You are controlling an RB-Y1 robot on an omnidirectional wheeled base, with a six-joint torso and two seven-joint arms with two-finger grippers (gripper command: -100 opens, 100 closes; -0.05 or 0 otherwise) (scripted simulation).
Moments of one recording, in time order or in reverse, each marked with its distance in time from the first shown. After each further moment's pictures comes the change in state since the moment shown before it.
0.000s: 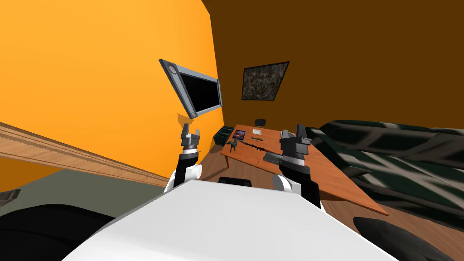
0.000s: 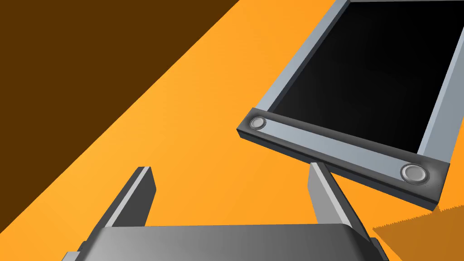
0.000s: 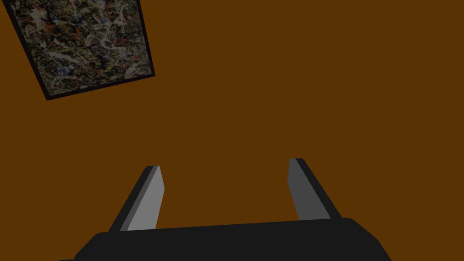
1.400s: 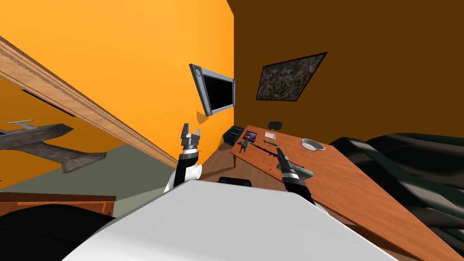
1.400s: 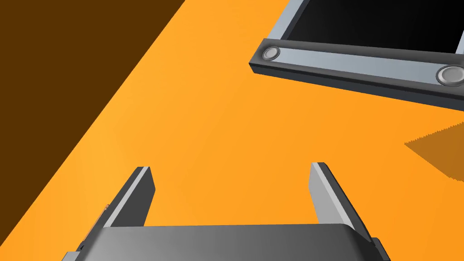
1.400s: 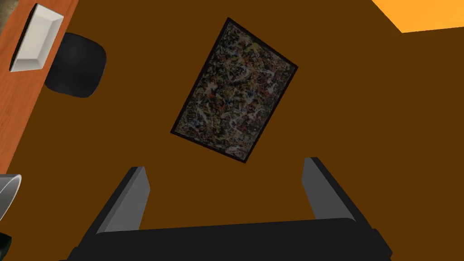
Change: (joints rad) left arm 0.000 0.000 0.000 0.000 0.000 0.000 0.000; right arm 0.134 -0.191 -0.111 0.336 0.128 0.116 0.201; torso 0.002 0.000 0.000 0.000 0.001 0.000
